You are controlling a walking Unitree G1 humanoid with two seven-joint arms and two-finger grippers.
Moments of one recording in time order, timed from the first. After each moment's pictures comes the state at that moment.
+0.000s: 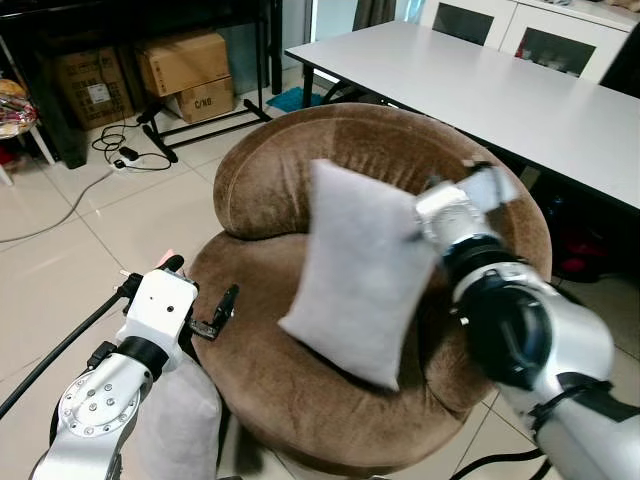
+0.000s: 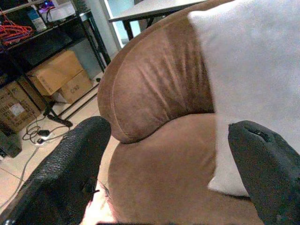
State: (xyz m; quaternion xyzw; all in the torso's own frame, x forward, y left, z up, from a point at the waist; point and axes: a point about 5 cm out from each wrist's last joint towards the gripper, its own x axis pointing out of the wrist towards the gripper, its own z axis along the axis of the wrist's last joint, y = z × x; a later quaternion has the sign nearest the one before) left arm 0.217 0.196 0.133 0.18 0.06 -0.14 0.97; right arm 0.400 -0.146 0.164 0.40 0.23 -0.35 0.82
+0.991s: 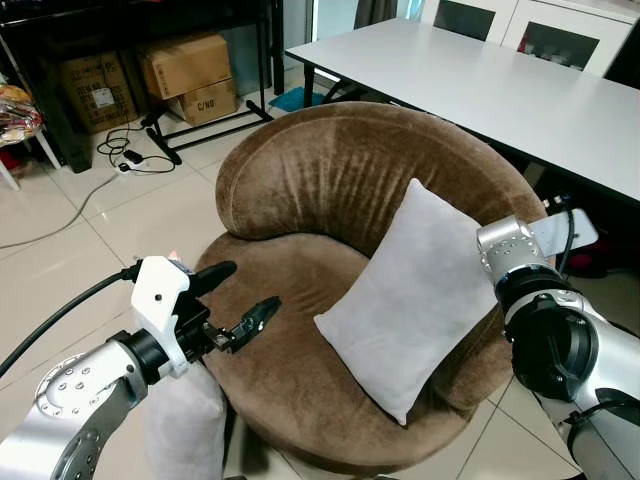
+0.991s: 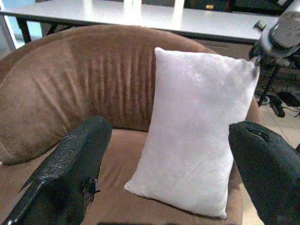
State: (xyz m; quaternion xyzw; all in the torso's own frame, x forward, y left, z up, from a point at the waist) left arm 0.211 0.182 0.155 0.02 0.08 -0.33 0.94; right arm 0.375 -0.226 0.131 0.36 0.17 -0.46 0.79
